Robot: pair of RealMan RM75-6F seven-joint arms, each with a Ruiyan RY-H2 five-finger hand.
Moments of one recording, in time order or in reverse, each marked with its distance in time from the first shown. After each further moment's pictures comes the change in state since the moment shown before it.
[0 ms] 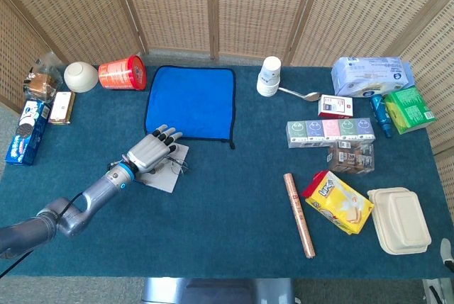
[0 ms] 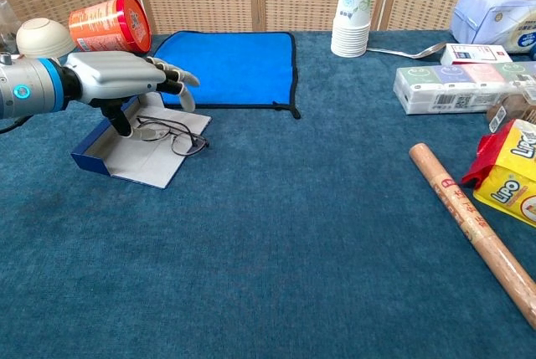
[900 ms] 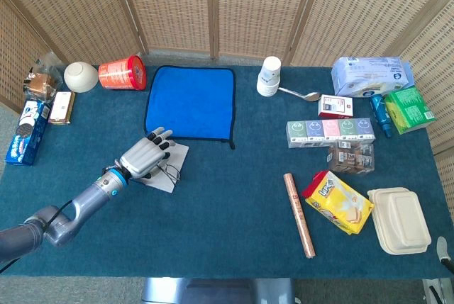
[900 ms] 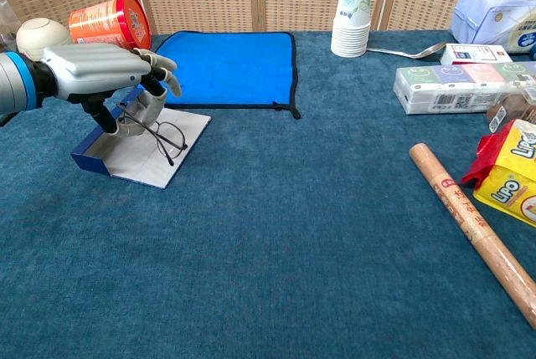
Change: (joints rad) left arm 0.039 0.059 0.025 -0.090 0.016 0.096 -0.007; right arm 0.009 -0.008 -0.001 0.020 -0.005 -0.016 0.007
